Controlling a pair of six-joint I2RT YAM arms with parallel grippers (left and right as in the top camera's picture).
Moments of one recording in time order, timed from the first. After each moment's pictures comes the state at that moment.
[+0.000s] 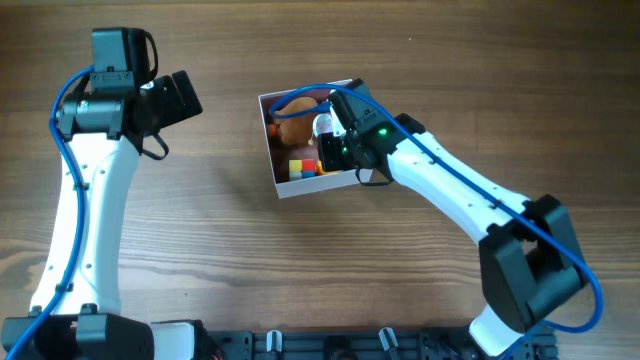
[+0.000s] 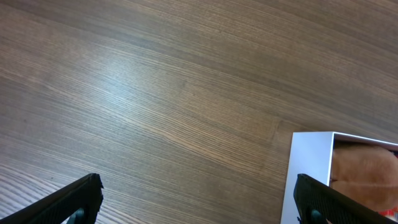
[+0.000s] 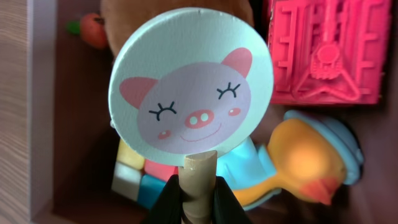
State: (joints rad) left arm 0.02 1.52 1.45 -0.94 -0.15 -0.33; right arm 0.58 1.82 1.28 -0.55 -0.17 0.39
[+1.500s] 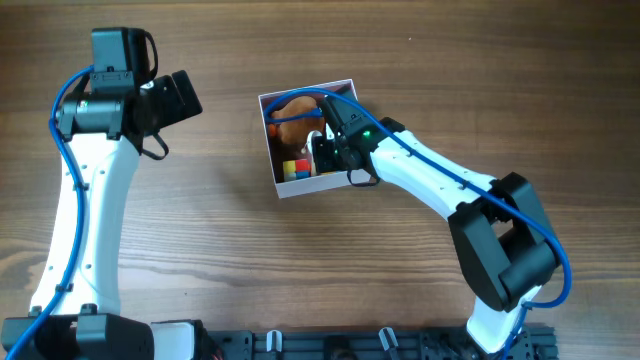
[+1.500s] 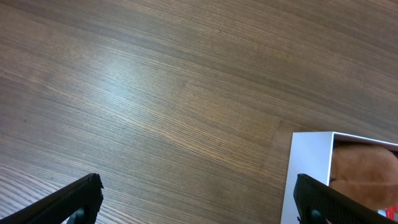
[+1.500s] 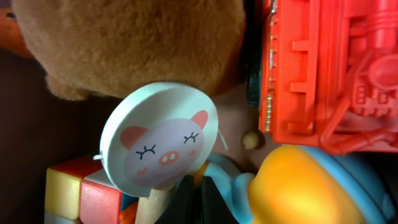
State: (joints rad) left arm 0.02 1.52 1.45 -0.94 -0.15 -0.33; right arm 0.59 1.94 1.28 -0.47 -0.11 0.41
